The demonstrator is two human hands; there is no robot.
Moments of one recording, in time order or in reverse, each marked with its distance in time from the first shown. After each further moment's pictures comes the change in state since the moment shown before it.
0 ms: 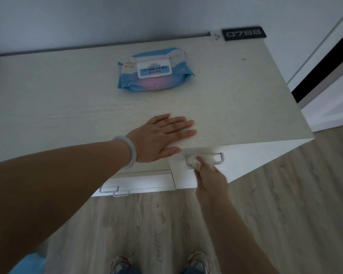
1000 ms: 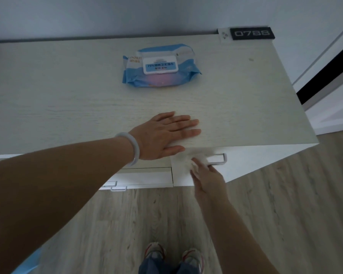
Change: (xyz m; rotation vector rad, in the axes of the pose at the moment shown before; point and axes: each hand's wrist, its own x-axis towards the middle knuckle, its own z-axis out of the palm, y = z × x) left_hand 0.000 -0.001 0.002 -0.030 0.044 0.002; right_hand 0.002 0.001 0.006 0.173 -0.072 0.114
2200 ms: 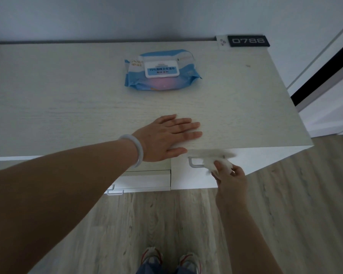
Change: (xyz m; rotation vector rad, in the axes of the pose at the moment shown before) left_hand -0.001 0.000 0.003 -0.014 0.040 0.010; right_hand 0.006 -0.018 -0.029 -0.210 0.146 -0.419
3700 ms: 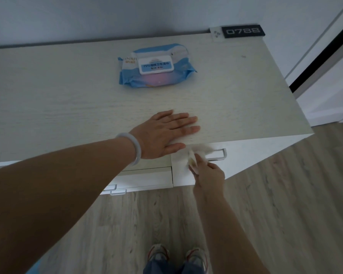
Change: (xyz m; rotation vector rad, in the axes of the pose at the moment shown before) left_hand 0.002 0.001 -0.003 0.018 -0.058 -0.003; right_hand -0.011 0.032 0.033 -0.006 -0.026 0.172
